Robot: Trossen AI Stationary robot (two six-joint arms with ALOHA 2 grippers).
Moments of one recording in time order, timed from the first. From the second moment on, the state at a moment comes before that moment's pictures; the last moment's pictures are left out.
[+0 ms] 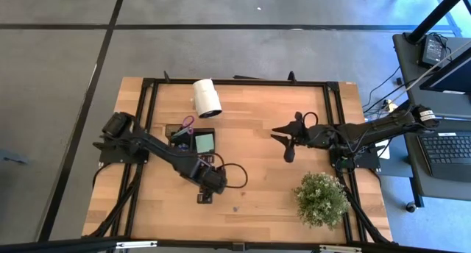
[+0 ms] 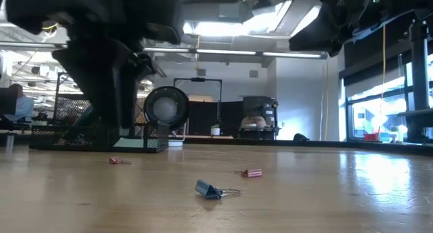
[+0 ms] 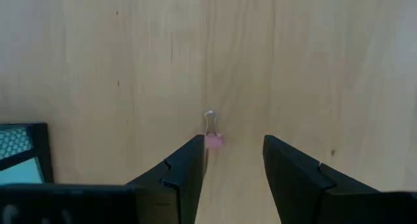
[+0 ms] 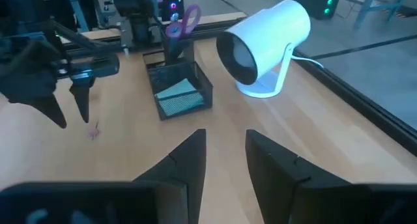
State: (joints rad) left arm -0.40 1.81 1.21 -0.73 -0.13 -0.43; right arm 0.17 0.97 0.51 0.10 0.44 0.20
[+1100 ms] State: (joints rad) left arm -0.33 1.91 1.22 -0.76 -0.04 -0.45; right arm 0.17 0.97 0.51 0.02 0.40 0.17
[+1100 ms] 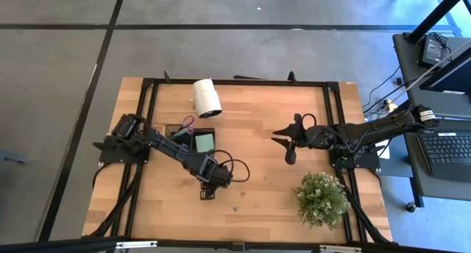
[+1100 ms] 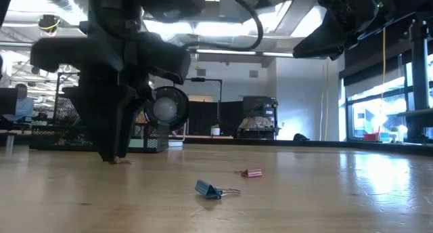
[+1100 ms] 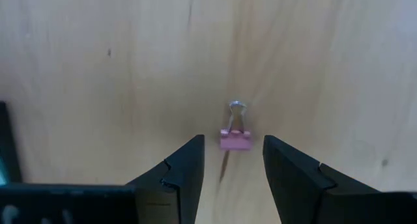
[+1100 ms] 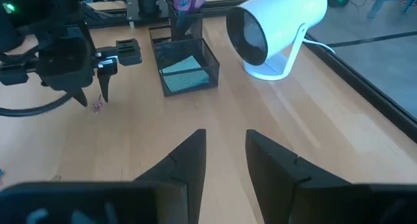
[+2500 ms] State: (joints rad) left arm -0.33 1.92 1.23 -0.82 -0.03 -0.42; right arm 0.17 0.97 0.51 0.01 0.40 0.17
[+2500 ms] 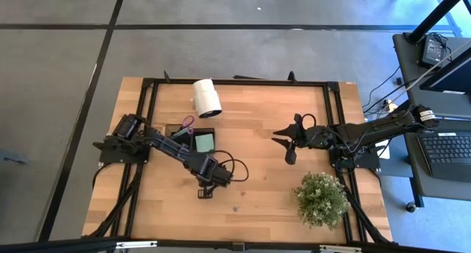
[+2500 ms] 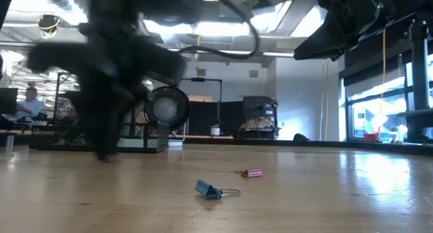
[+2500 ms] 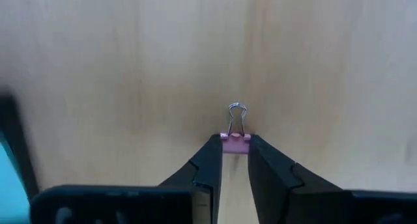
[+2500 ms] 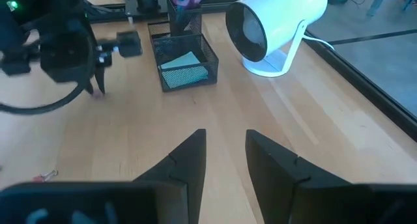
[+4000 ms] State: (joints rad) left arm -0.09 1.50 0.89 -1.17 -0.21 -0.65; right arm 0.17 0.97 0.51 0.03 0.40 0.17
